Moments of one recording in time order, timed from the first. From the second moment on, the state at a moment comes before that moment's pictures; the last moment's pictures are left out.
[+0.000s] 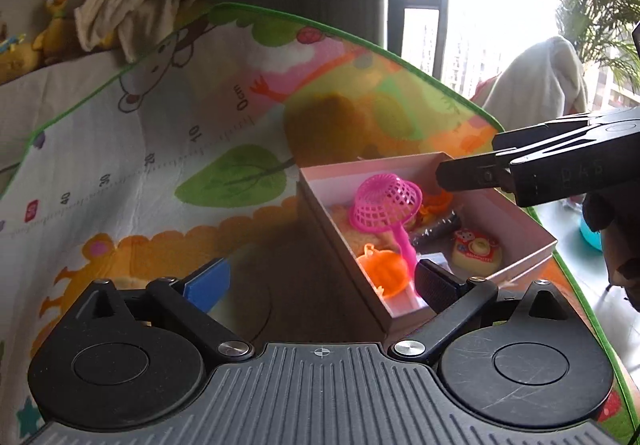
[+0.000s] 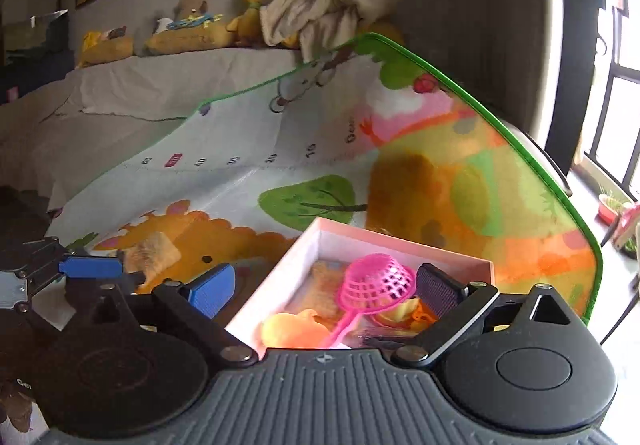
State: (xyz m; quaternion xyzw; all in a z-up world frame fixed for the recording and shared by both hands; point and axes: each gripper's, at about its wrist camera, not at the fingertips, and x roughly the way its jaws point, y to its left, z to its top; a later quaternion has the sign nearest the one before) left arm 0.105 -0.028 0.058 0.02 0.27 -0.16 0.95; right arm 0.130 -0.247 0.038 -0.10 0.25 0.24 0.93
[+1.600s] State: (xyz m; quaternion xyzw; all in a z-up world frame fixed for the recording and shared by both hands) left arm 0.016 0.108 -0.002 -0.23 0.25 -0.03 0.94; right arm 0.114 -0.176 0.078 -0.05 0.36 0.33 0.87
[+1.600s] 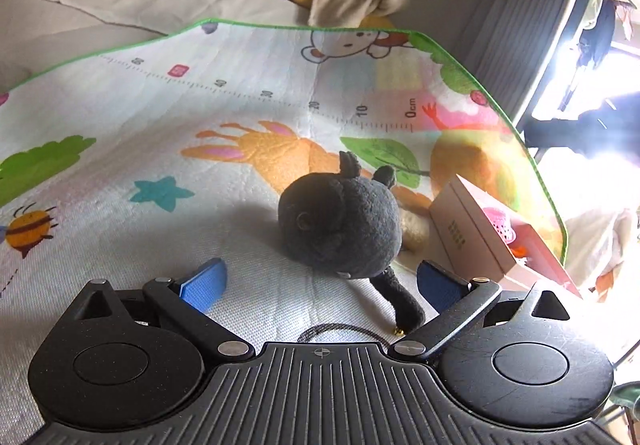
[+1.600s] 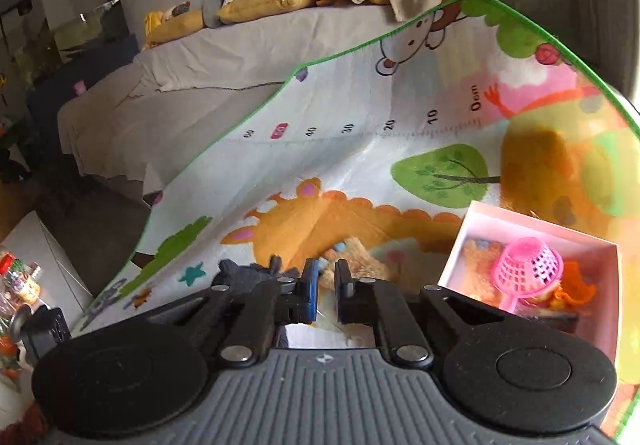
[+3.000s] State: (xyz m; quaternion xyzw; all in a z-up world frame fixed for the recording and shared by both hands) left arm 0.015 0.122 -0.008 -0.28 0.24 -0.04 0.93; right arm 0.045 -0.217 0.025 -0.16 0.44 0.35 0.81
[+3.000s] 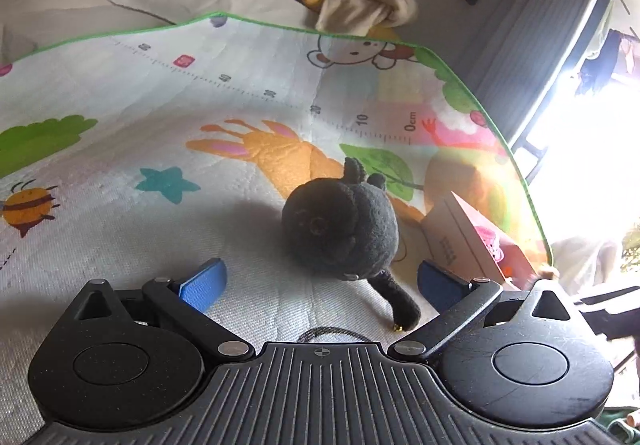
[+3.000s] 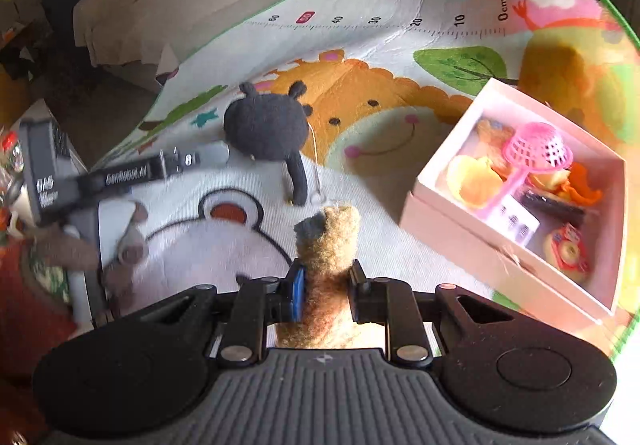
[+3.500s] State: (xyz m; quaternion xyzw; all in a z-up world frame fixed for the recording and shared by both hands) left arm 0.020 0.114 -0.007 -0.25 0.26 -0.02 0.93; right arm -0.007 -0.323 -0.051 -0.03 0.37 0.23 0.90
